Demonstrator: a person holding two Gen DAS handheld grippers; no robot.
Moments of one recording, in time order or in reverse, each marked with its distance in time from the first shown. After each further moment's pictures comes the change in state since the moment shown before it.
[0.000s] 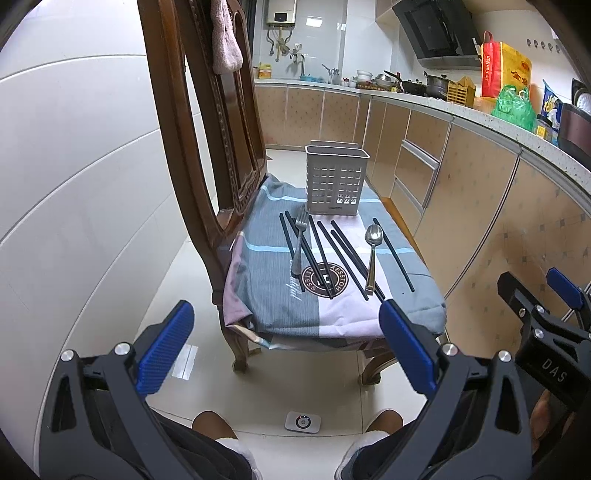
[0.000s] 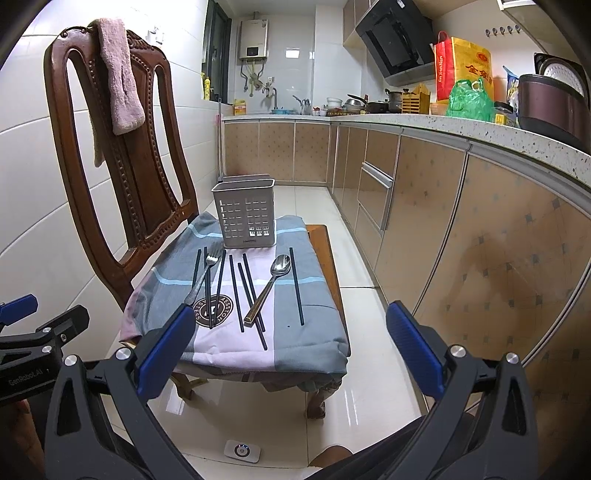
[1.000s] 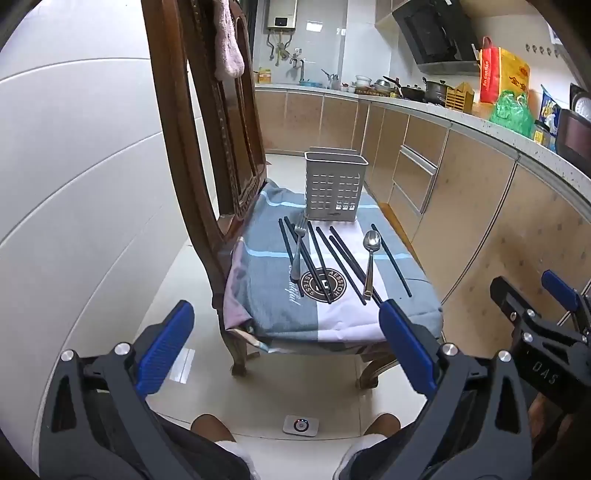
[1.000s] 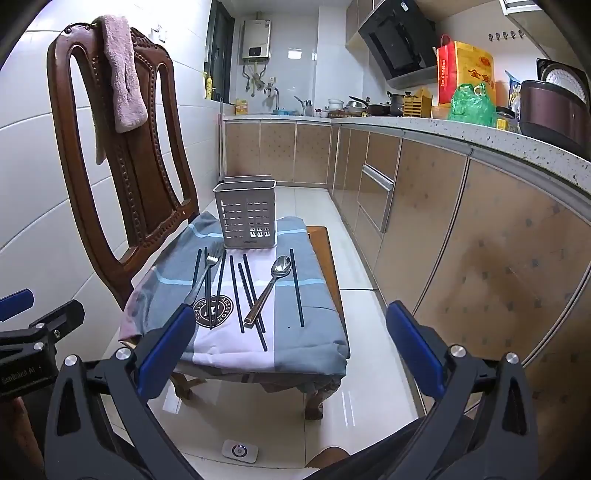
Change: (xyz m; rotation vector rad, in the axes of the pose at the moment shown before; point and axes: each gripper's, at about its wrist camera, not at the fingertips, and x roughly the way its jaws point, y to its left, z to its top) left arm -0.004 0.004 0.002 -0.015 -0.019 -0.009; right arm -0.001 0.002 0.001 -0.016 -0.004 -0.005
